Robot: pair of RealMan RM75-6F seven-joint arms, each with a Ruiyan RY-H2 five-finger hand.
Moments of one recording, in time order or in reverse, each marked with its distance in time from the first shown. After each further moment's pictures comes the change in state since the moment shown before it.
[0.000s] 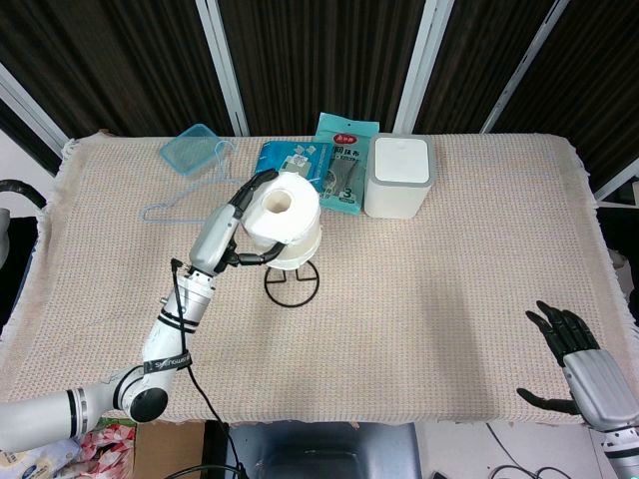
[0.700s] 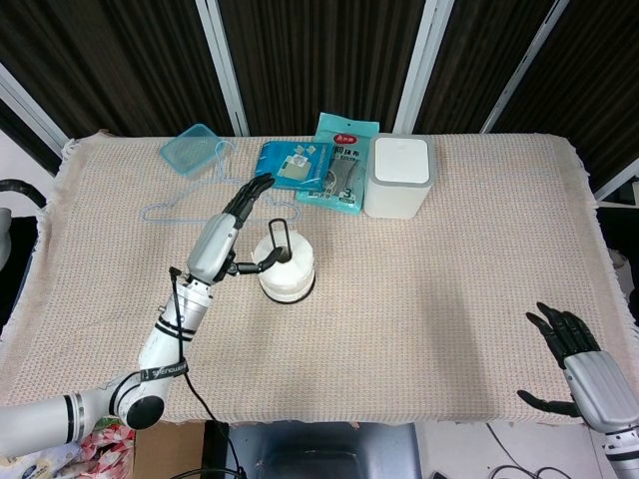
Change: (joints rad) left arm 0.025 0.003 0.052 -0.015 0.063 0.051 0.045; right arm -0.007 0.001 -0.003 0.002 -0.014 0.012 0.004
